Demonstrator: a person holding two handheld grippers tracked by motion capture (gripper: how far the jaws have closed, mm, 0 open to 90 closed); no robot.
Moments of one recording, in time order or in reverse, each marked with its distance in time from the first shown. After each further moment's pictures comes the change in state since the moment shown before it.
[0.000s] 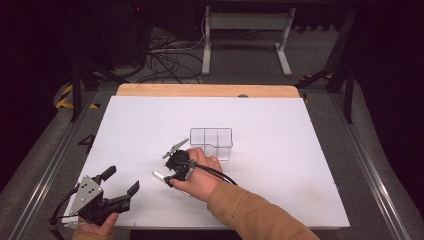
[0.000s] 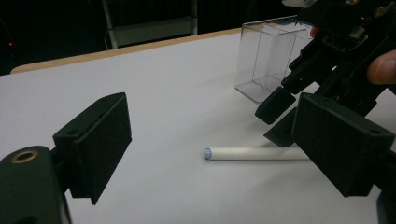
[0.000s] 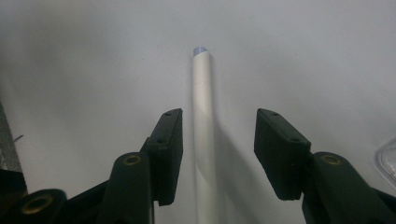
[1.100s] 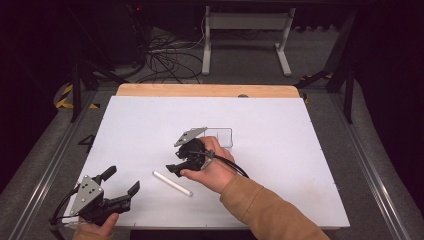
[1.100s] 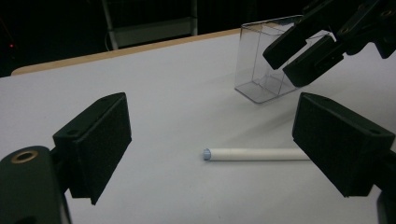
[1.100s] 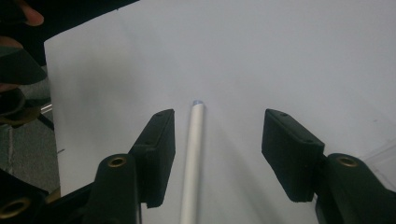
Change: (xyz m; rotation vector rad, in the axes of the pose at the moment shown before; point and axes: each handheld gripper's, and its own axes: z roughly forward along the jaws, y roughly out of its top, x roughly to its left) left arm -0.001 0.000 0.000 -0.002 0.001 0.003; right arm -0.020 0.004 -0.047 -0.205 0.067 -0.070
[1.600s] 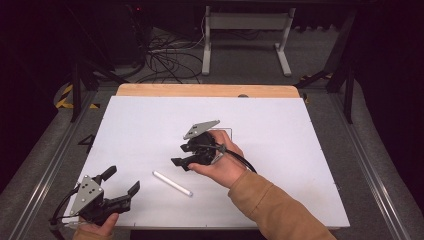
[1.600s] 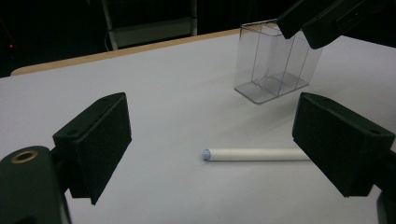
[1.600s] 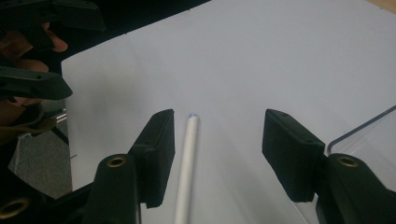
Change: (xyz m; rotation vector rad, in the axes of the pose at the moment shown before) left arm 0.000 0.000 0.000 -0.001 -0.001 0.002; right arm -0.011 0.004 -0.030 -0.072 0.016 -0.004
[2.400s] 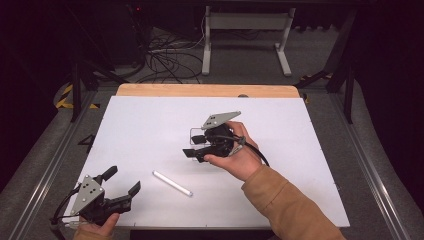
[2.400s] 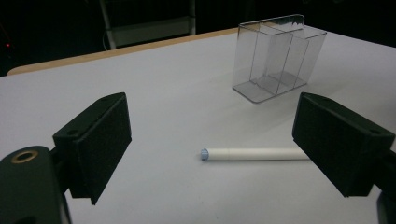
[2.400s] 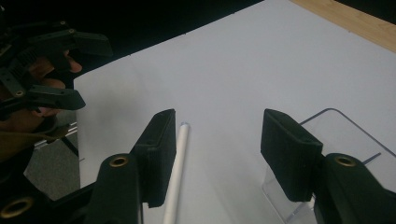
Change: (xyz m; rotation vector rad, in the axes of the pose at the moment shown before) left arm 0.000 0.000 0.000 0.000 -0.004 -0.001; right arm -0.020 0.000 -0.039 -0.078 0.016 0.007
